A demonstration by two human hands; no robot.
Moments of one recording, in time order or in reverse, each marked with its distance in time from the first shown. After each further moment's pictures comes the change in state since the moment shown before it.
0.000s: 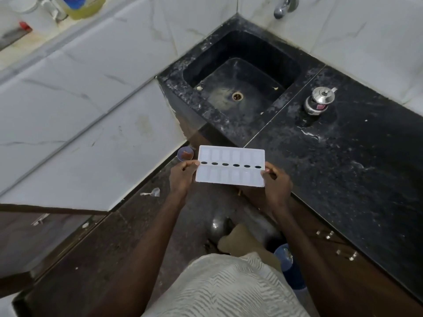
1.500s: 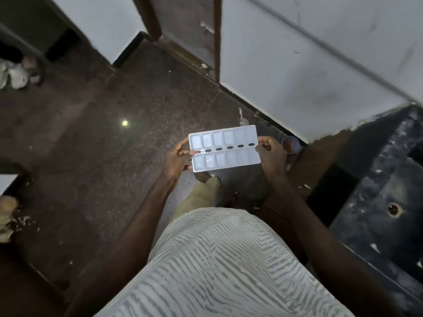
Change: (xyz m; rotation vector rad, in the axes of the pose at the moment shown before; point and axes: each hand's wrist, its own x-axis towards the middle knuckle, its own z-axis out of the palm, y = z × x) left_hand -0.183 -0.176 -0.080 -0.891 0.964 -0.328; right_hand -0.081 -0.077 0.265 -0.575 -1.330 -0.644
